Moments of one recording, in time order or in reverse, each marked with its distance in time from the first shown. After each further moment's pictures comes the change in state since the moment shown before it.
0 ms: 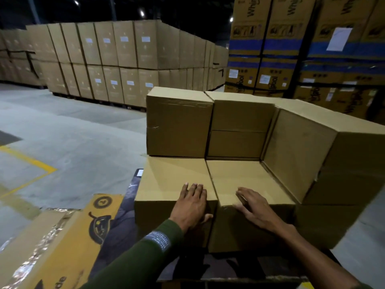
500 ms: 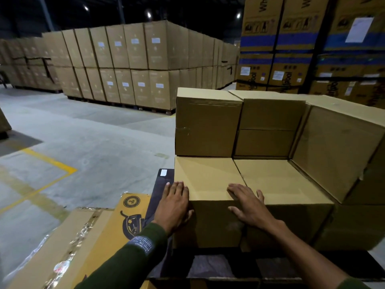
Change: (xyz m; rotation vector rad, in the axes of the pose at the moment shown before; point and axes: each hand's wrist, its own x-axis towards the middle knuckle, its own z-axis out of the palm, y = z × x) left_hand -0.084 -0.130 0.009 0.042 0.048 -0.175; right_hand 0.041 -0.129 0.051 -0.090 0.025 -0.052
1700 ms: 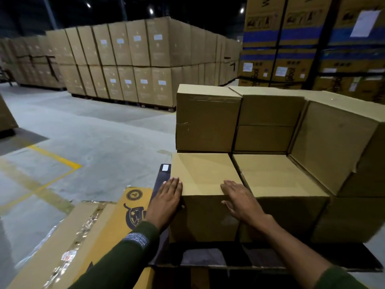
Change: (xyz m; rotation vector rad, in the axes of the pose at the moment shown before) left_hand -0.028 -0.015 0.021 -0.034 0.117 0.031; right_hand -0.011 -0.024 0.008 -0.144 0.042 -0.093
